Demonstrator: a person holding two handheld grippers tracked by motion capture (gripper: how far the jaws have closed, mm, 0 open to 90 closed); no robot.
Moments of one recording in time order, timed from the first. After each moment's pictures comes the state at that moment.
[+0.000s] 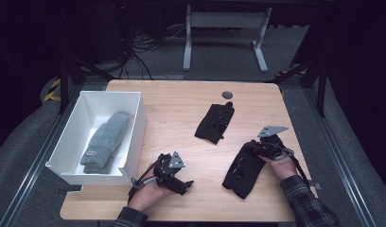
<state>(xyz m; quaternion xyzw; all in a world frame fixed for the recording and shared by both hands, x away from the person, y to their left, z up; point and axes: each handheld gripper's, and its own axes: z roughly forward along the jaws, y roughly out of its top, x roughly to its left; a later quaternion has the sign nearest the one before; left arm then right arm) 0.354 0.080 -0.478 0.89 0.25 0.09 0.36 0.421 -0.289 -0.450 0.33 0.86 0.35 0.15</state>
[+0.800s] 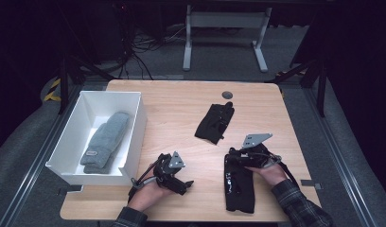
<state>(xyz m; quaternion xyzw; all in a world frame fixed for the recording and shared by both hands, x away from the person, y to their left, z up) 0.355 0.080 -0.478 0.89 0.25 0.09 0.36 0.398 -0.243 -0.445 0.23 0.89 0.38 0.11</state>
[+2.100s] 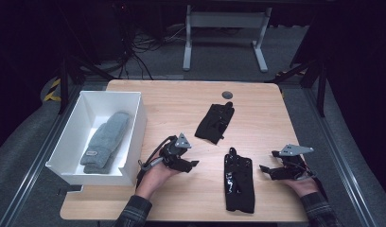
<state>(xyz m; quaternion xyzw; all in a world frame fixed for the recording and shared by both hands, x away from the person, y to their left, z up) 0.403 0.060 -0.433 0.89 0.25 0.08 0.37 0.363 -0.350 -0.468 0.37 0.84 0.36 0.18</state>
